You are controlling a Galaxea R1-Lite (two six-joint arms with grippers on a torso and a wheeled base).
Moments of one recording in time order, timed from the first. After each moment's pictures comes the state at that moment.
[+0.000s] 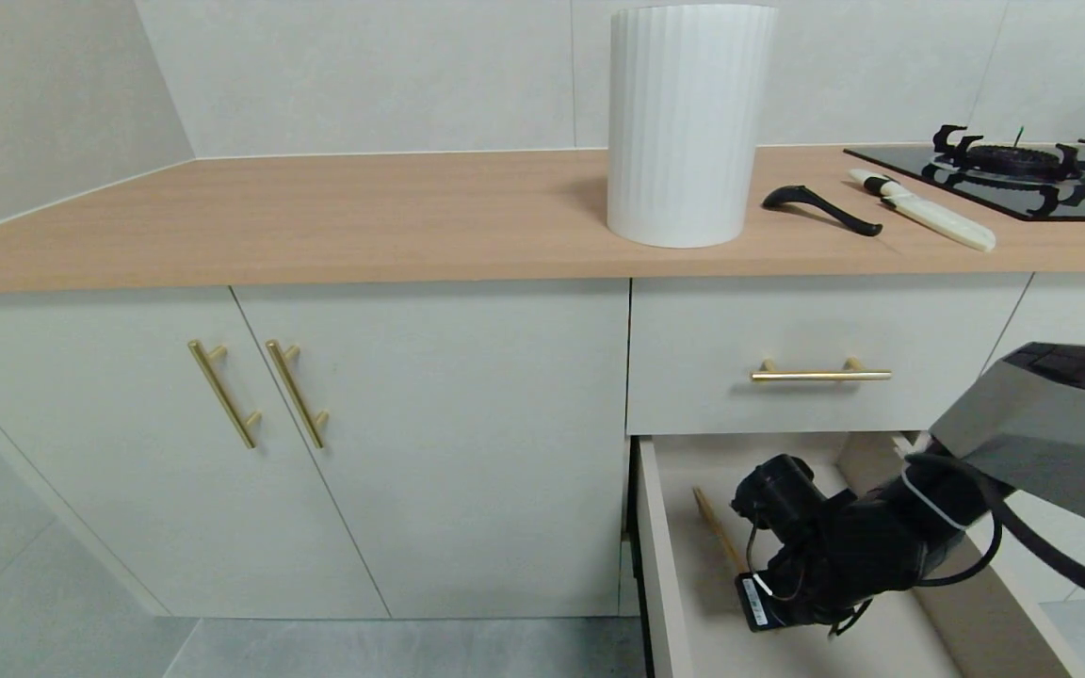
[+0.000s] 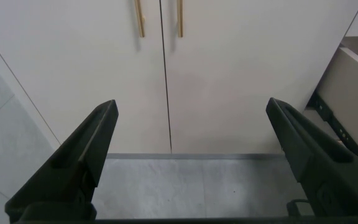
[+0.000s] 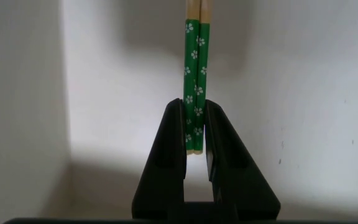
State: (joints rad) left arm 0.01 0.00 0.00 0.00 0.01 0.00; right arm 0.50 2.22 -0.92 -0.10 -0.10 0.32
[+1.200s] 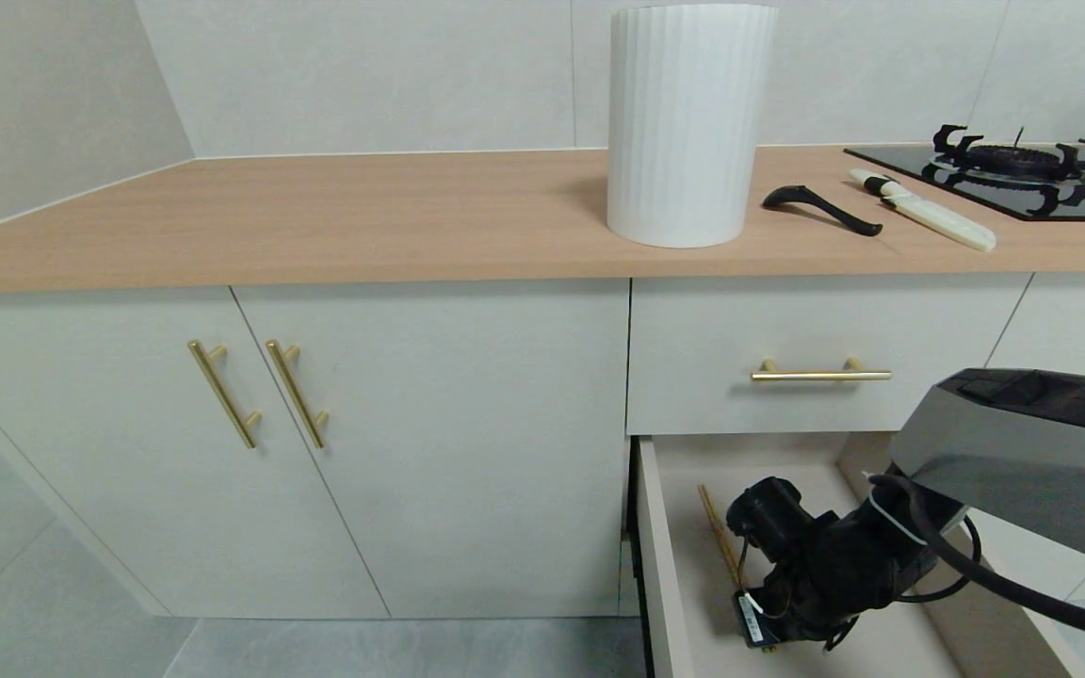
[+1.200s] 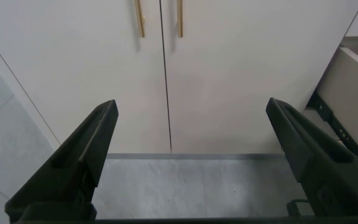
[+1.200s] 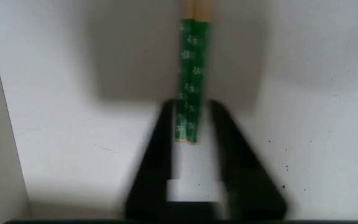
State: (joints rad) left arm 0.01 0.00 0.00 0.00 0.01 0.00; right arm 0.50 2.31 -0.92 -0.15 -0.13 0.32
